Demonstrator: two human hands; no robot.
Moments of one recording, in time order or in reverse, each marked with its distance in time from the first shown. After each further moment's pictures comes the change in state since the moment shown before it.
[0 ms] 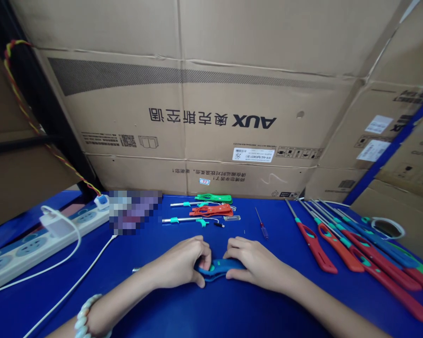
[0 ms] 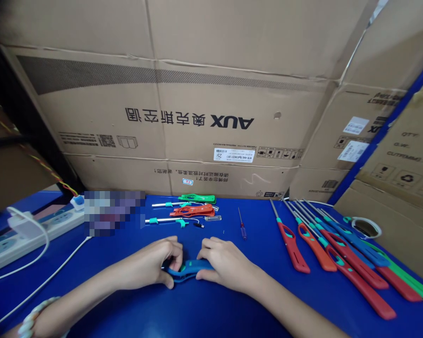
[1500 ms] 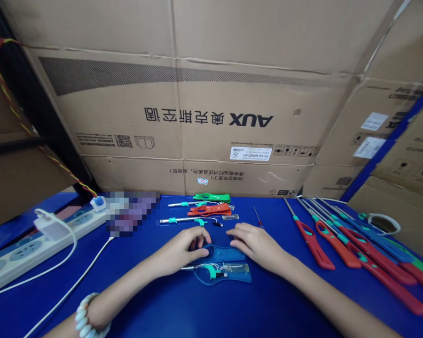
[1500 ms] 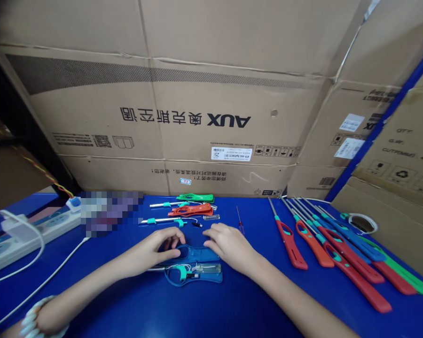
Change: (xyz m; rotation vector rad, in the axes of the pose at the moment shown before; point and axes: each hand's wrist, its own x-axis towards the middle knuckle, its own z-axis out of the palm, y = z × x) left_hand 0.006 -0.023 0.000 -0.231 0.157 -0.055; right_hand 0.003 0.030 0.002 -0.062 0.202 0.100
